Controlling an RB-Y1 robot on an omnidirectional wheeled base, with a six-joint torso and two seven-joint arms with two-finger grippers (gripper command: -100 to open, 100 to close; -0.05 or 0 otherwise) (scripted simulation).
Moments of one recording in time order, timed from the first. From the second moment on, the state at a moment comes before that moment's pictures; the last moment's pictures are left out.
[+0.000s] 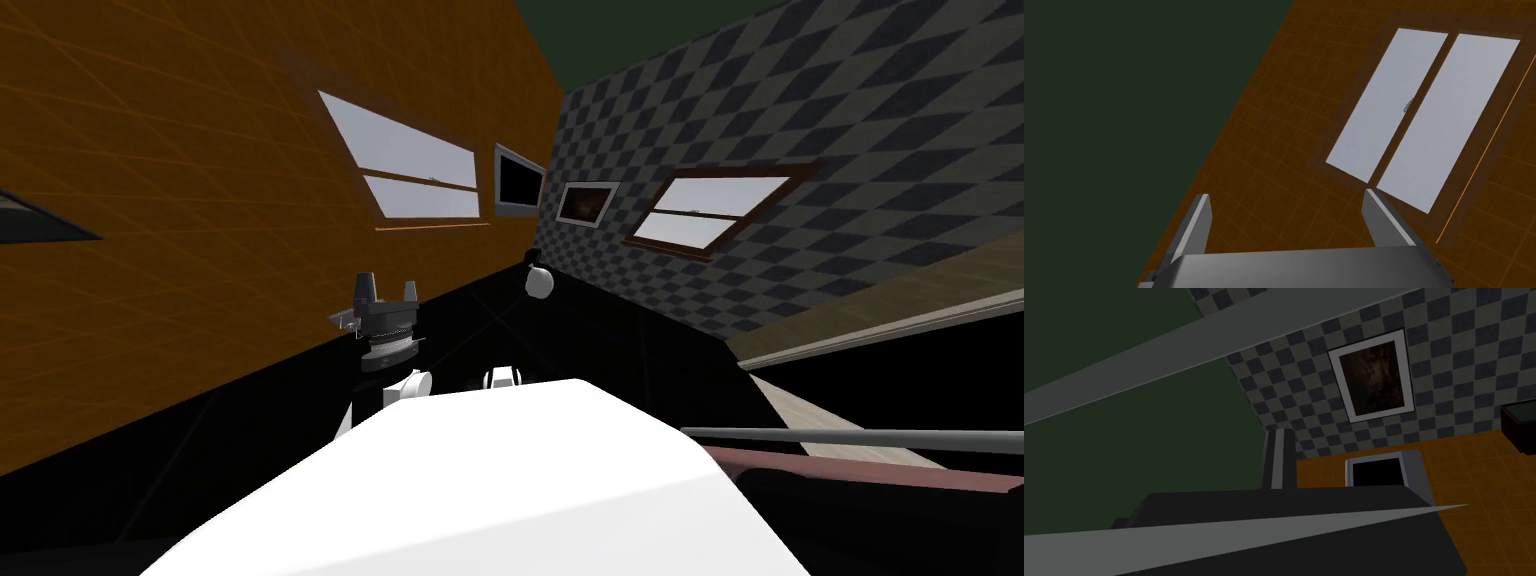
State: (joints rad) left arm 0.50 0.01 -0.06 -2.33 0.00 -0.53 0.09; right arm 1.70 -0.69 -1.41 -1.75 -0.45 -0.24 1.37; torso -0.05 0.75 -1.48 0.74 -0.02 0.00
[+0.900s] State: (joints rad) left arm 0.50 0.01 -0.06 -2.33 0.00 -0.53 0.09; right arm 1.46 -0.90 -1.25 -1.59 -0.31 -0.25 1.25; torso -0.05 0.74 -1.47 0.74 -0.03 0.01
